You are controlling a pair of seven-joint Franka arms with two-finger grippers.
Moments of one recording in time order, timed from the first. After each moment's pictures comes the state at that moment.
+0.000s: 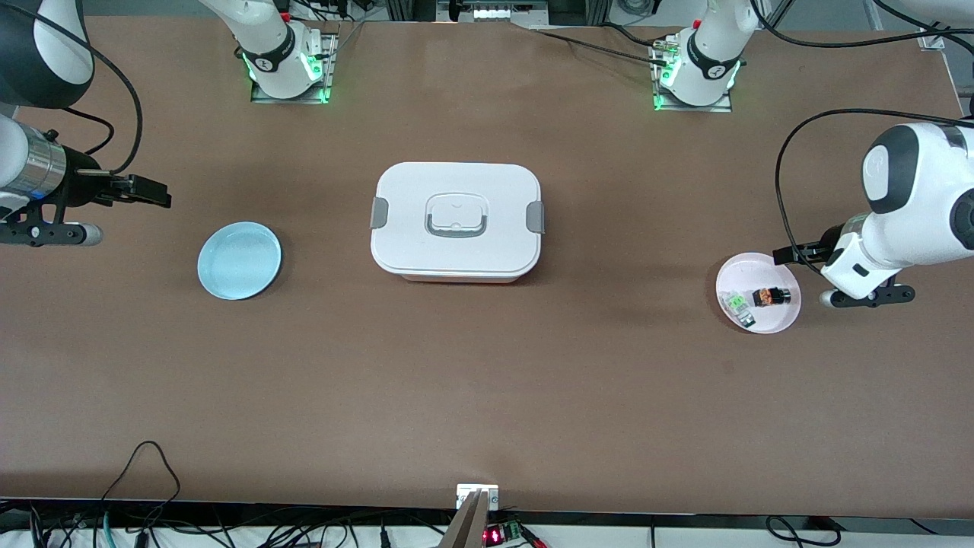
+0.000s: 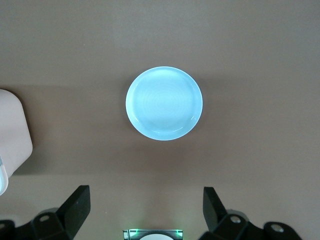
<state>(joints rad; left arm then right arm) 0.11 0.26 -0.03 -1.88 0.06 1.90 -0.06 0.10 0.10 -0.13 -1.69 0.00 1.57 -0.01</state>
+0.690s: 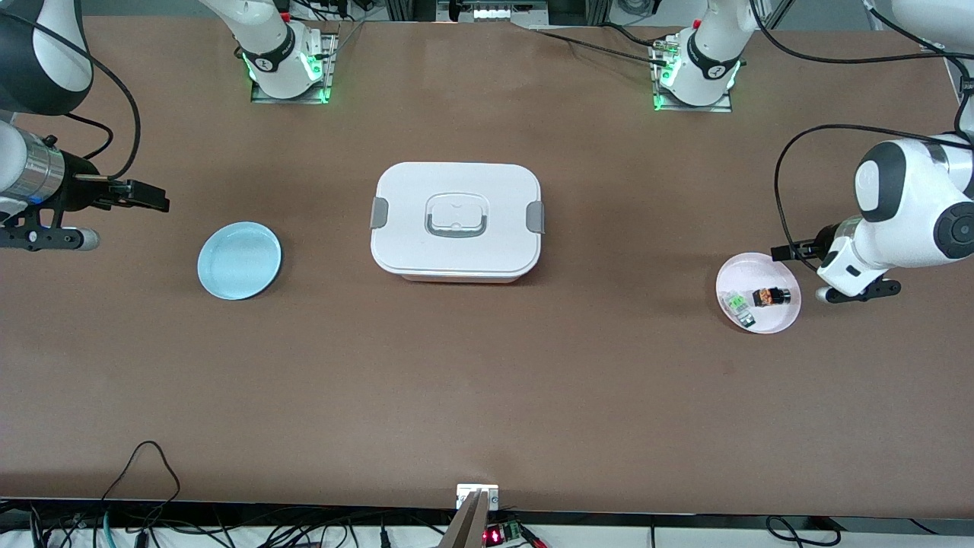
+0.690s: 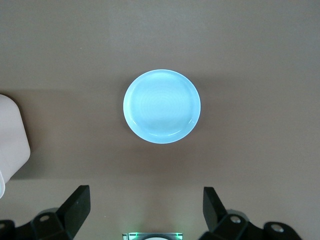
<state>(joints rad) 0.18 0.31 -0.03 -1.98 0.06 2.05 -0.06 0.10 0.11 -0.13 -1.69 0.00 1.59 -0.01</state>
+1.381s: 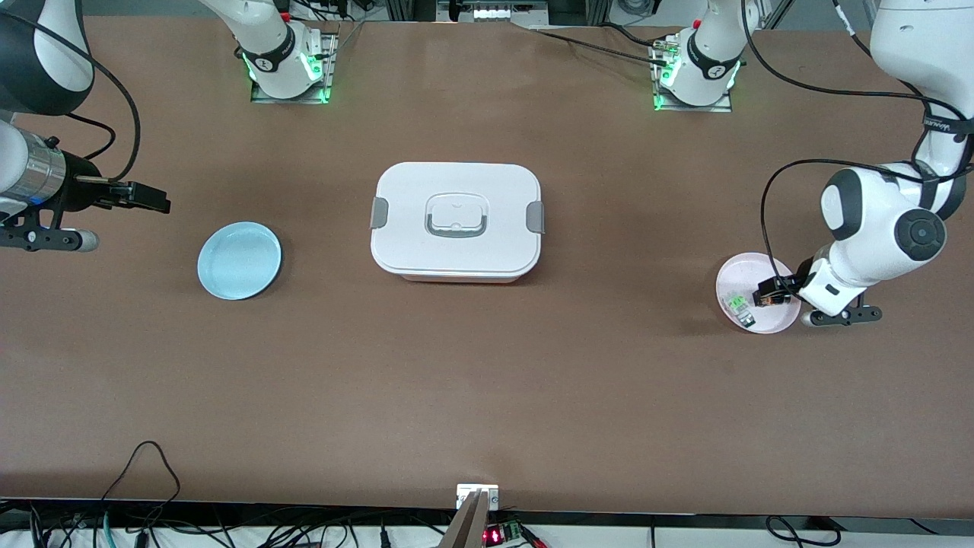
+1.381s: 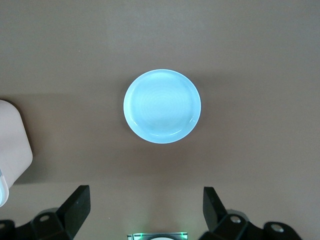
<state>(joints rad) 0.19 0.42 -0.04 -2.07 0.06 2.45 -0.01 0.10 0.11 -0.13 -1.69 0.01 1.59 0.03</state>
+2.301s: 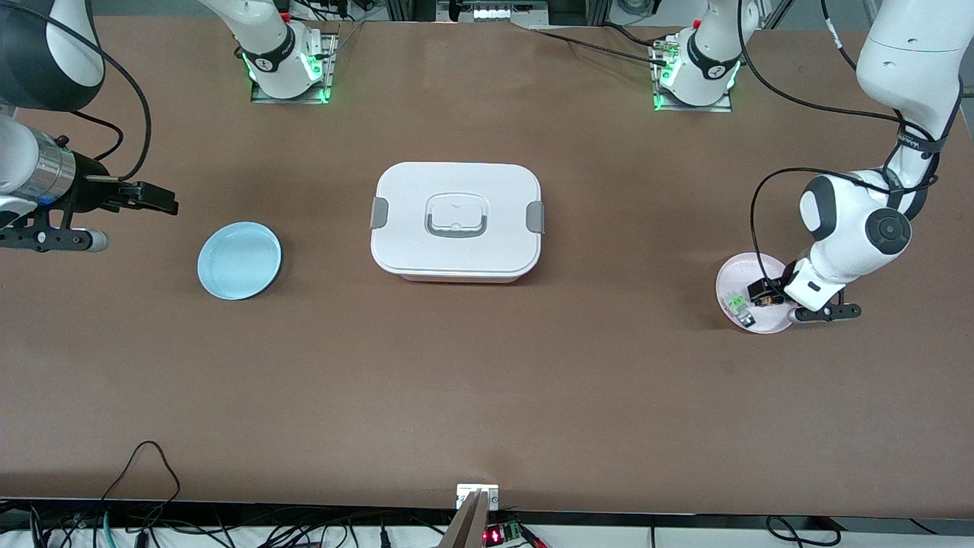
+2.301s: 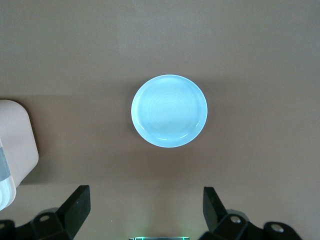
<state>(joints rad) 0.21 0.49 -0.04 -2.12 0.06 2.63 0.03 0.12 0.11 -0.12 -1.68 0.01 1.60 0.03</state>
